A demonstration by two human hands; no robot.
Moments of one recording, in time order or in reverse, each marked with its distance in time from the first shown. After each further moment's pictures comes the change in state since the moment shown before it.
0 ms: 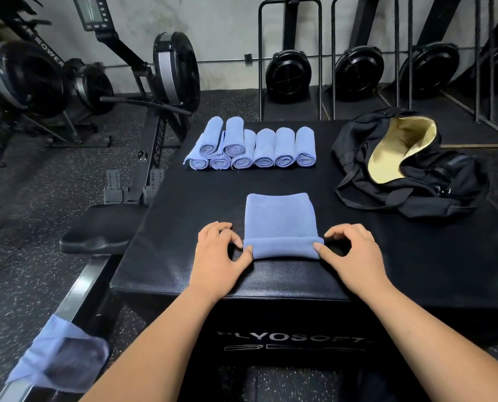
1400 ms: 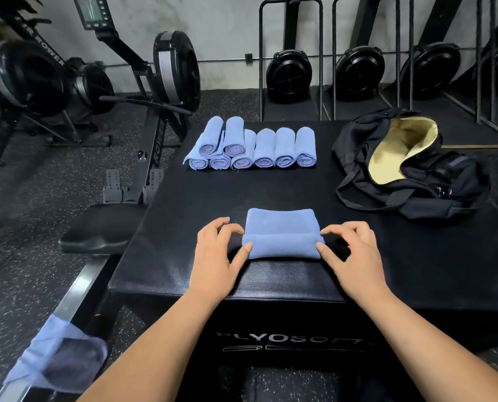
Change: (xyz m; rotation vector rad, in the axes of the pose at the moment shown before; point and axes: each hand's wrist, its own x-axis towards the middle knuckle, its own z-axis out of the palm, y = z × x) left_hand -0.003 0.005 -0.003 -0.020 0.015 0.038; right_hand -0.006 -0.003 0.002 0.015 0.033 -0.049
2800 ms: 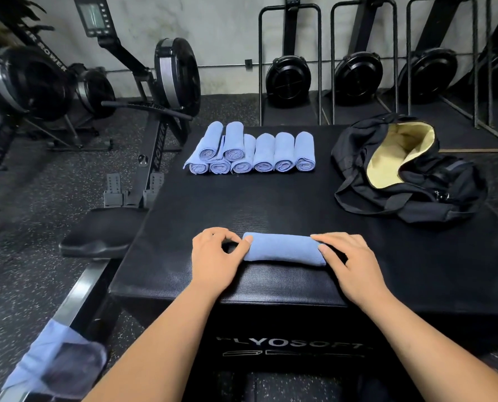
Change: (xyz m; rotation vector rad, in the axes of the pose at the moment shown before) left_hand 0.024 -0.021 0.016 -0.035 0.060 -0.206; right_hand 0.003 0.010 0.000 -0.020 -0.097 -0.088
